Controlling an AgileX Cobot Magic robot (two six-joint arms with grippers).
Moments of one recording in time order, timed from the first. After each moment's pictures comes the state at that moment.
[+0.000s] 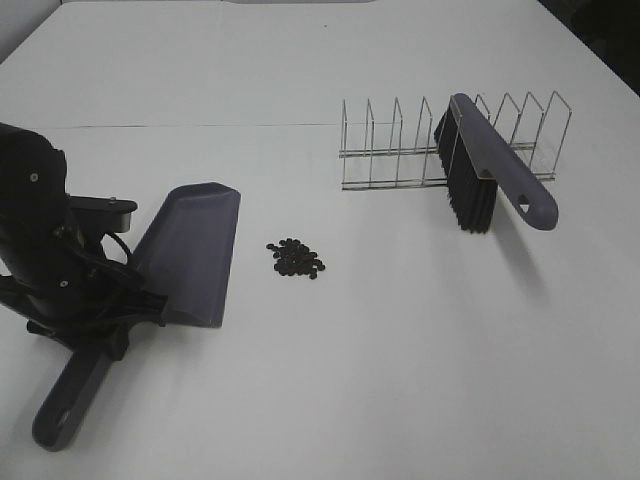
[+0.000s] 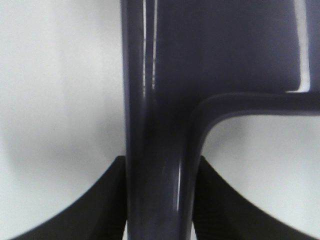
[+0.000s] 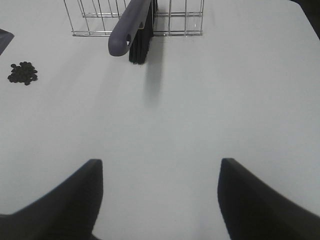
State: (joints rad) left arm -0.41 1.92 -0.92 -0.03 0.62 -0.26; right arm 0.07 0.00 -0.46 -0.03 1.12 0.06
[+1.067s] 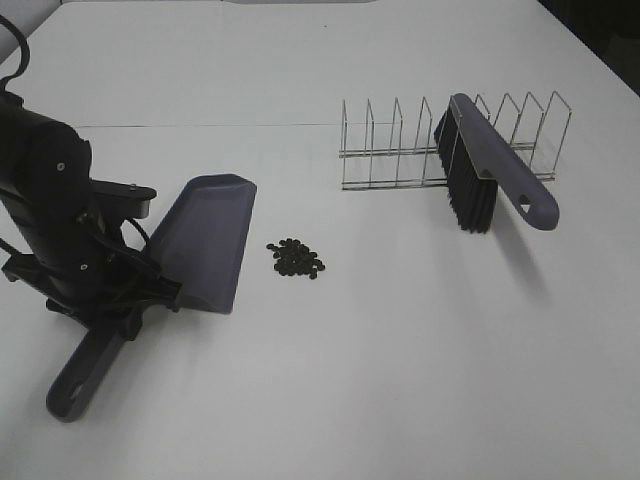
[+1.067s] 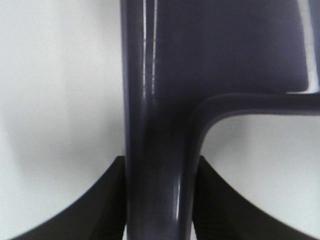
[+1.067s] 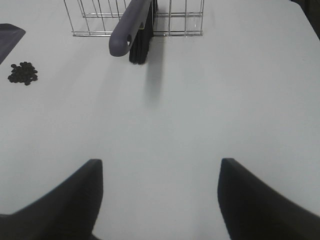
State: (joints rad) left arm -0.42 1.98 -1.01 0.03 0.63 -0.26; right arm 0.07 0.00 -0.46 -0.03 1.12 0.06
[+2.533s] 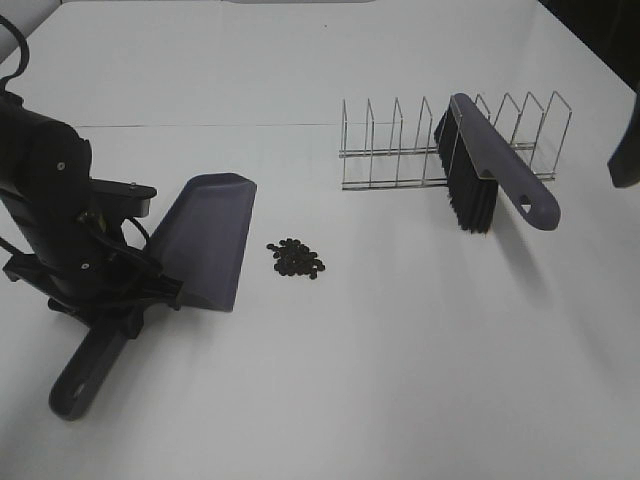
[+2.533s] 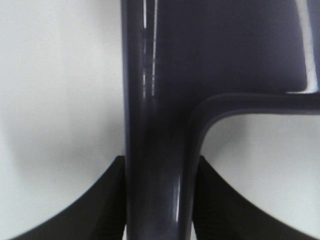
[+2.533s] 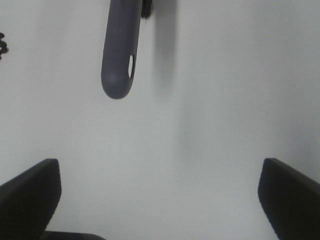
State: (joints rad) left arm -0.42 1.98 -1.01 0.02 0.62 -0.26; right arm 0.07 1.23 -1.01 0.01 1.05 0.09
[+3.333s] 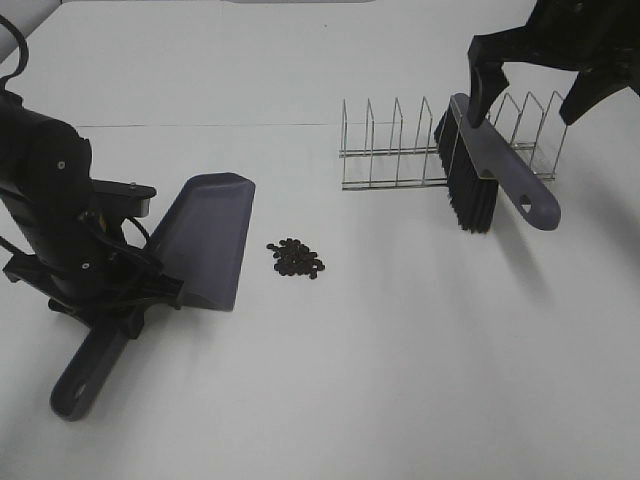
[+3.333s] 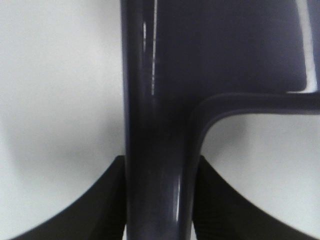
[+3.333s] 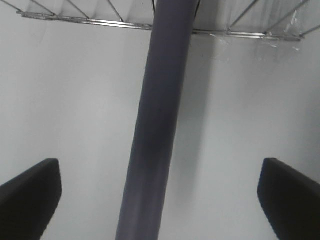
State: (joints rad) left arm -0.42 1.98 -1.01 0.01 0.63 -0.26; right arm 0.07 2.10 -1.83 0.08 1.22 -0.02
